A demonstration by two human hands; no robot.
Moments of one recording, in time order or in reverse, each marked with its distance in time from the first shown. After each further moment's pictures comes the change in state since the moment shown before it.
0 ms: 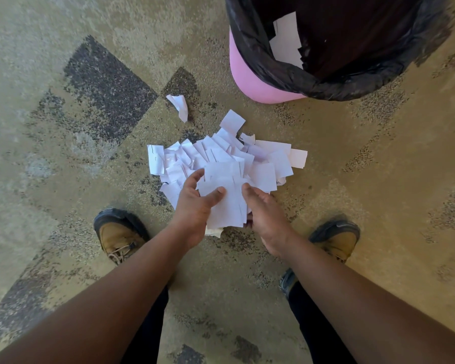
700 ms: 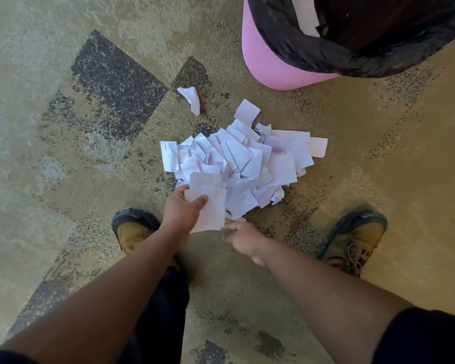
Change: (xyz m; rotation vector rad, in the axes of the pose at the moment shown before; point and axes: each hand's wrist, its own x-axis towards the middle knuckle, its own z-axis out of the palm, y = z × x) left_hand 0.032 -0.014 -0.073 0.425 0.237 -0.015; right_hand 0.040 0.099 0.046 -0.472 -0.209 0.377
